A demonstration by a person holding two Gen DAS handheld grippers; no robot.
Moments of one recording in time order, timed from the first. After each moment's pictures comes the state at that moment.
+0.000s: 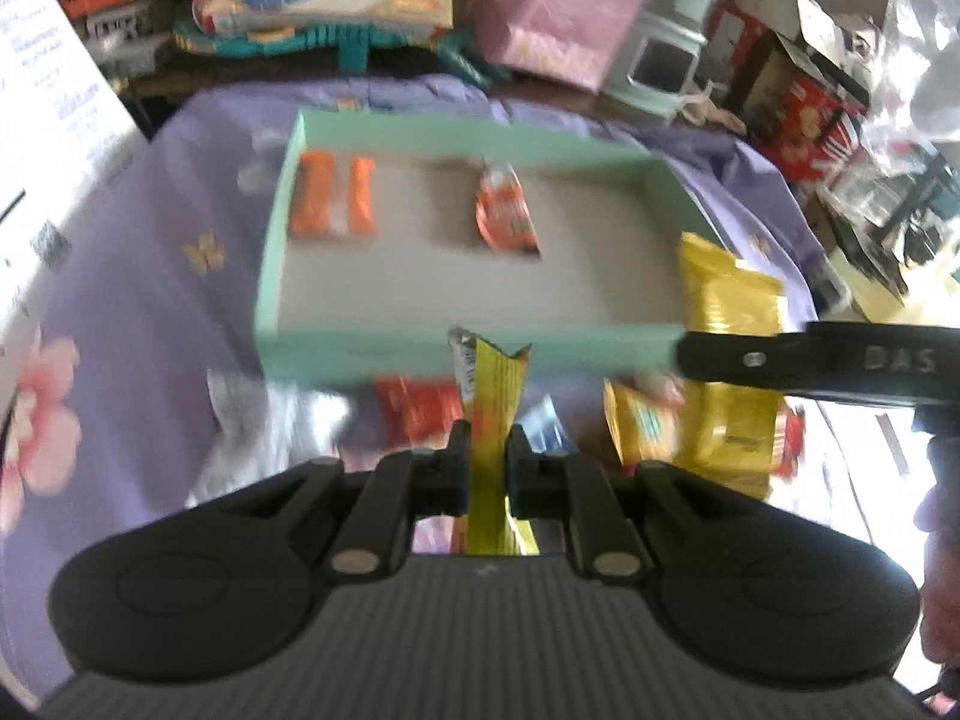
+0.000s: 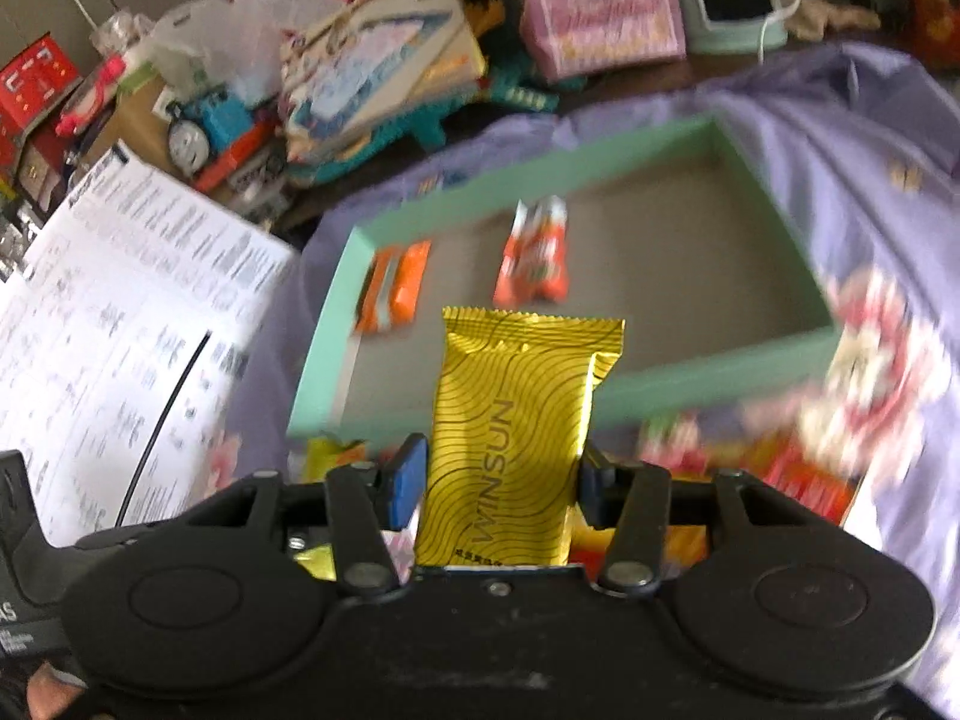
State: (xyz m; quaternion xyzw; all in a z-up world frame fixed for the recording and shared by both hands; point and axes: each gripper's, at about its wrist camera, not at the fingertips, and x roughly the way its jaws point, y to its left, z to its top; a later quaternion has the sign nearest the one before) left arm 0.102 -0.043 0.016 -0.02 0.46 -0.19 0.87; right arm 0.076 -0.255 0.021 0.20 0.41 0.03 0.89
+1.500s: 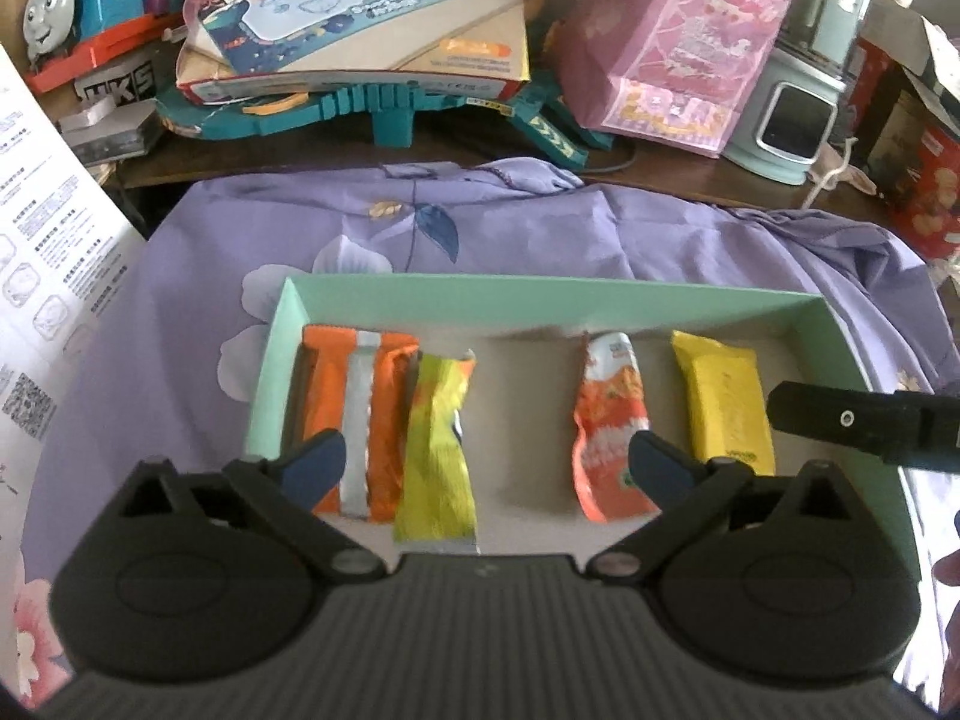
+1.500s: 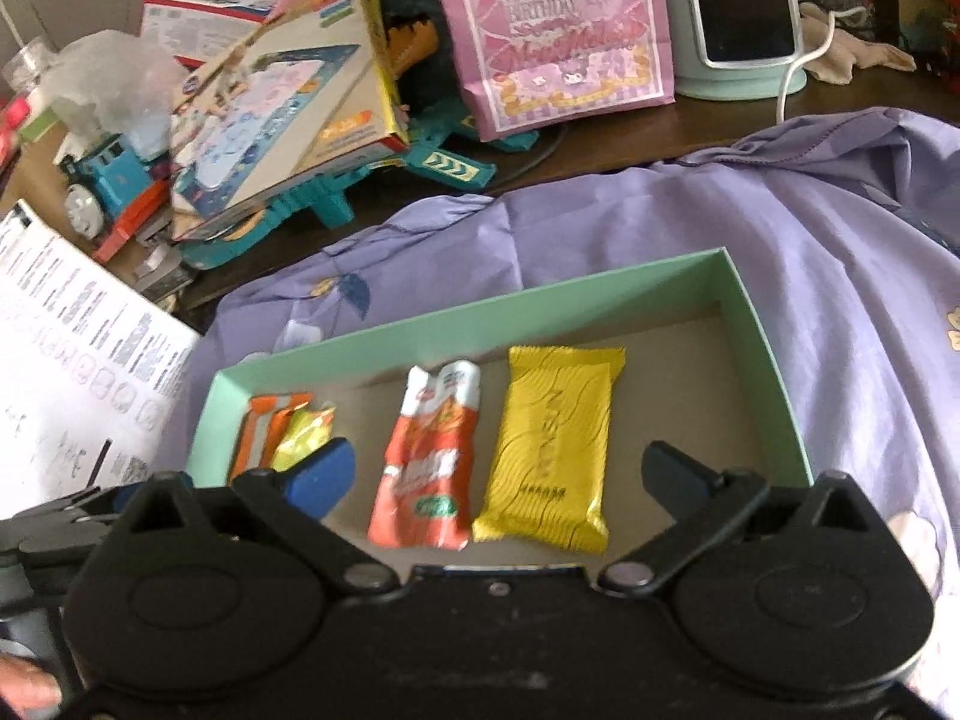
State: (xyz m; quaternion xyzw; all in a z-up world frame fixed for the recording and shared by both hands) left arm 0.290 -0.105 0.000 0.01 0.46 -0.10 0.88; right arm 0.239 -0.308 -0.005 0.18 0.42 0.01 0.89
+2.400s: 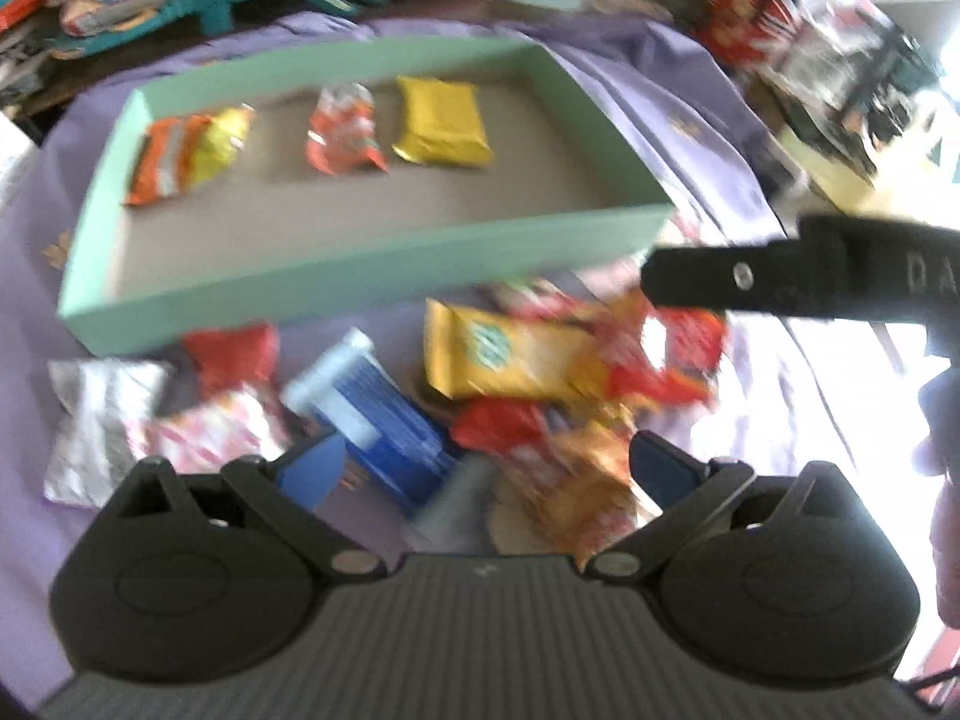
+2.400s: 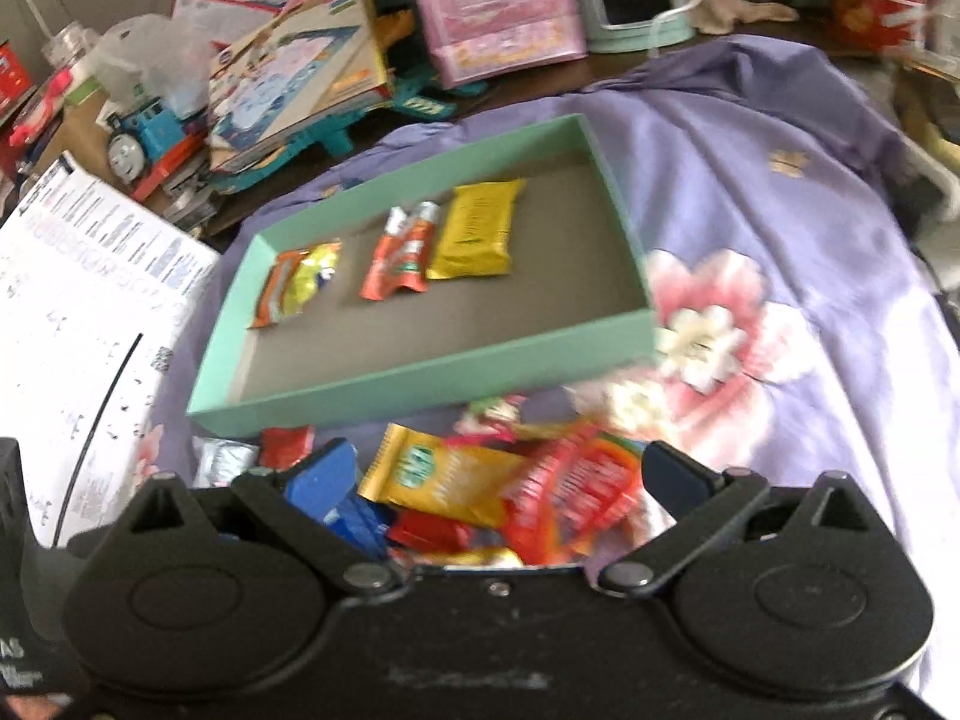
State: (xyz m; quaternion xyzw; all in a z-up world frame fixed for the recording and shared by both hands) left arm 0.066 -0.155 -0.012 0.06 0.51 -0.24 0.82; right arm 0.013 -0.321 0.013 0.19 0.43 -0.02 0.88
